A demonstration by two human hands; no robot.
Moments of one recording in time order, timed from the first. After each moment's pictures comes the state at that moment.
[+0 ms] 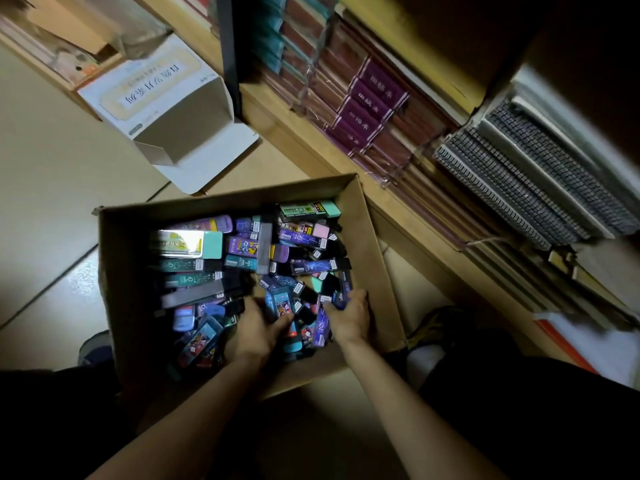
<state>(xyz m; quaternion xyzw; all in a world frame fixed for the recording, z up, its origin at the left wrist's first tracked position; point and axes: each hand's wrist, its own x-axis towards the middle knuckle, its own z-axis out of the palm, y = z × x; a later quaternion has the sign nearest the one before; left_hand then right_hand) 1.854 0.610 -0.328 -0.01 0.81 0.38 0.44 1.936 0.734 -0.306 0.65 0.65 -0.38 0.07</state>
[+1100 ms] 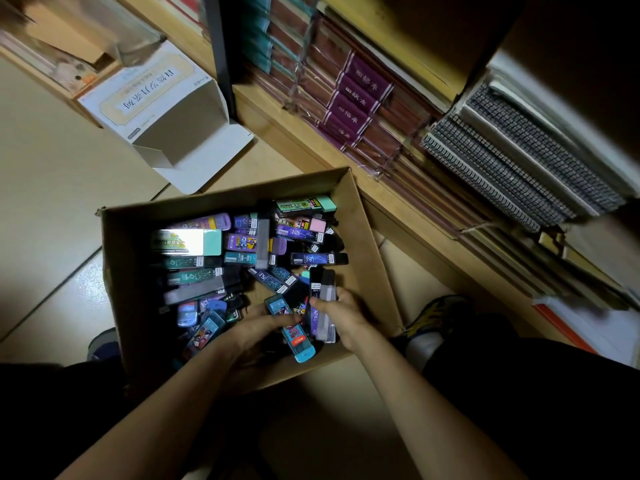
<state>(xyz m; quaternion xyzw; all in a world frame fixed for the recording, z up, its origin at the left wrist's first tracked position) 1.838 0.606 -0.316 -0.09 0.60 0.44 0.66 1.936 0.734 -0.300 0.62 0.47 -0.61 0.12</state>
